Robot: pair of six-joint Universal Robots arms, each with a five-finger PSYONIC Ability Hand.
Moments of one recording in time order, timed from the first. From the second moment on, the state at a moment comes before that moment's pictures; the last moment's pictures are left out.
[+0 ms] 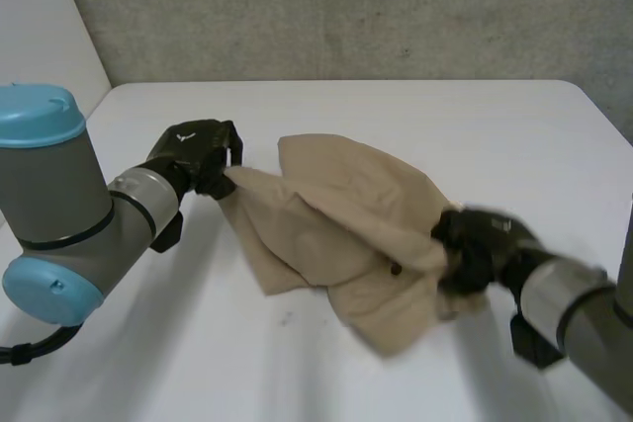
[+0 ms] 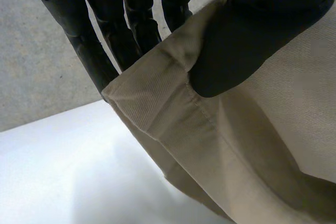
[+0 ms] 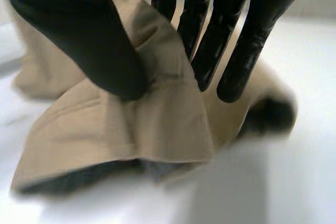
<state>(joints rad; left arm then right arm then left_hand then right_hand) 4.32 -1.96 -1.47 3.21 -1.45 3.14 1.97 -1.44 1.77 0.14 1.45 3.26 1.14 1.19 1.19 1.20 0.97 0.85 1.02 1.02 1.02 0.81</state>
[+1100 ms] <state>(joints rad) 4.28 -1.91 -1.17 3.17 -1.60 3.44 2.04 -1.18 1.02 0.20 1.57 2.49 1.14 1.20 1.19 1.20 0.97 0.96 1.18 1.18 1.19 0.97</state>
